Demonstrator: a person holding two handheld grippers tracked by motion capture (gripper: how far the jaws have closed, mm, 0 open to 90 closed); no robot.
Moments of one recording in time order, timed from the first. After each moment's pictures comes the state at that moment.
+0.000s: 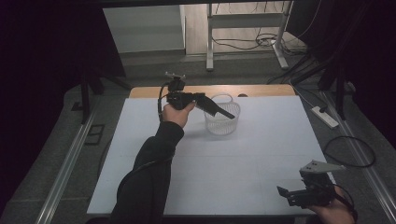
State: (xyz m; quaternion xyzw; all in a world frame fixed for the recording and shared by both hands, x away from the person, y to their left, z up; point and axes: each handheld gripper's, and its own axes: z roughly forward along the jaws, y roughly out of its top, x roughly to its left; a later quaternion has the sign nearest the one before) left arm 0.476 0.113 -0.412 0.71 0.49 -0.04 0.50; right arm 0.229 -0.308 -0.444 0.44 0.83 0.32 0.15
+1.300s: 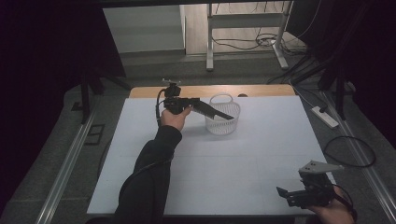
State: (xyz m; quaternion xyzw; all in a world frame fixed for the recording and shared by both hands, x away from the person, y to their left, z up) left arm 0.481 0.125 -0.442 0.69 0.53 -0.03 0.49; right arm 0.229 -0.307 -0.444 0.43 0.83 0.31 0.15
